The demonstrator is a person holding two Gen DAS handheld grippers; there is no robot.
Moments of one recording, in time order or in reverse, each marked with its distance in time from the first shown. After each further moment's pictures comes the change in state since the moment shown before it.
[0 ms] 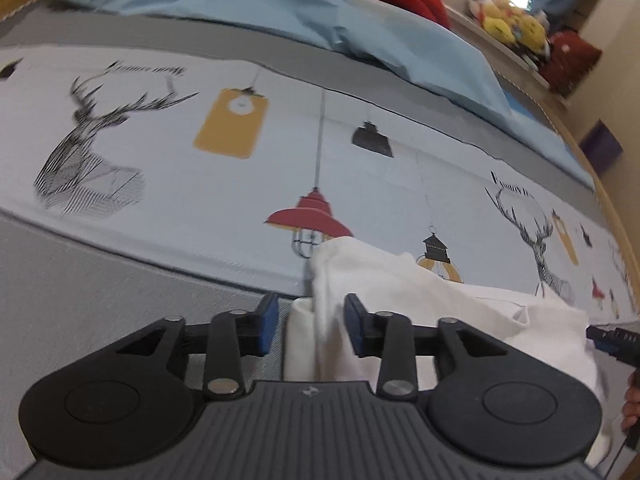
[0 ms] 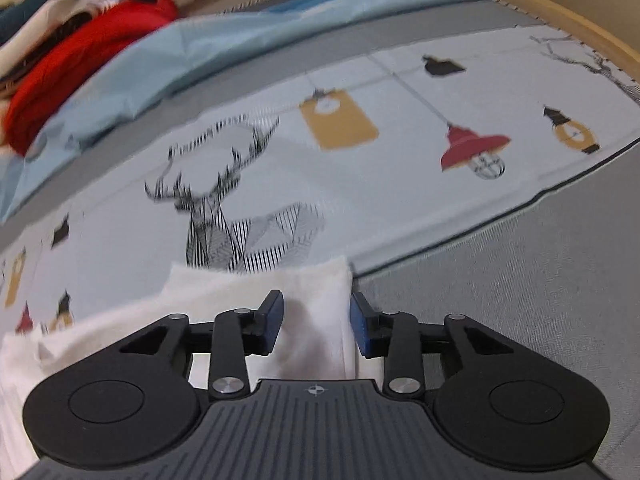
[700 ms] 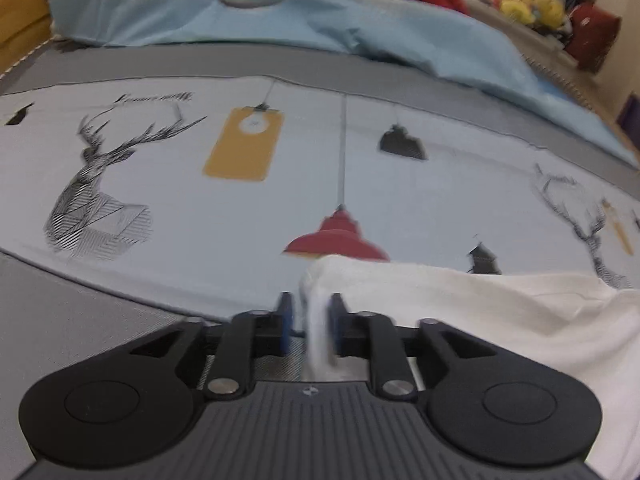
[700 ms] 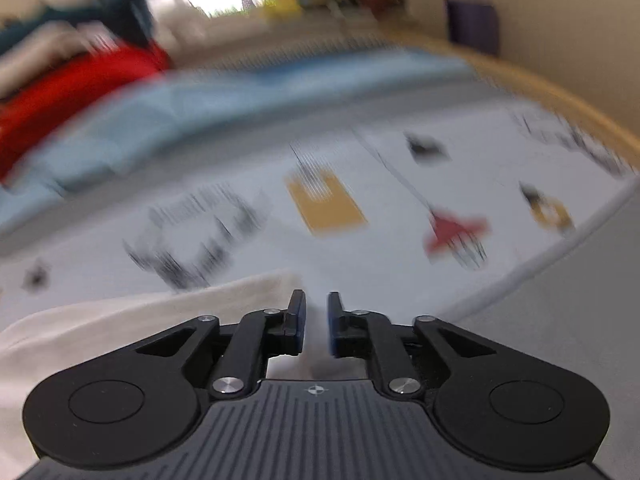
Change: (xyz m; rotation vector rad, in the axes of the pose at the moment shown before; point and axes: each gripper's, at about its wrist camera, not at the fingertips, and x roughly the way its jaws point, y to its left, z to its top) left arm 0.033 -0.013 0.008 0.070 -0.031 0.175; right arm -0.005 0.019 0.014 -0.024 -0.184 -0.137
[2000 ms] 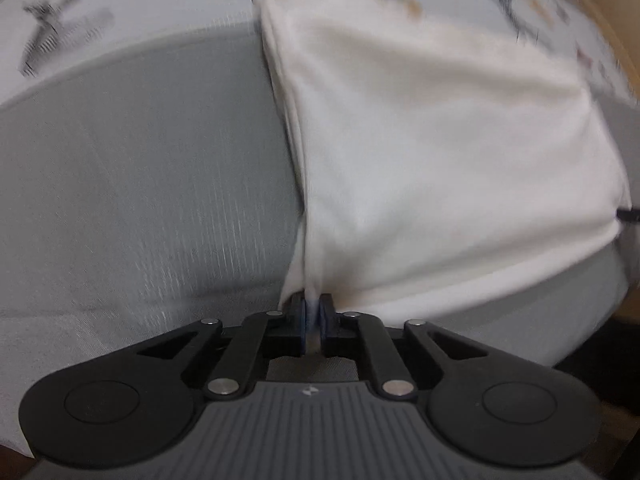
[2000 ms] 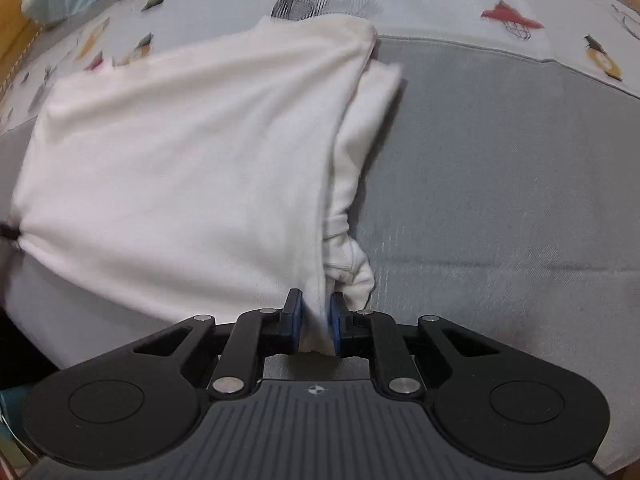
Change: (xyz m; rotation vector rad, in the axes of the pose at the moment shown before) left arm -0.074 0.004 -0.101 0.262 0.466 -0.180; right arm -0.097 -0.054 -0.108 -0.358 0.533 0.282
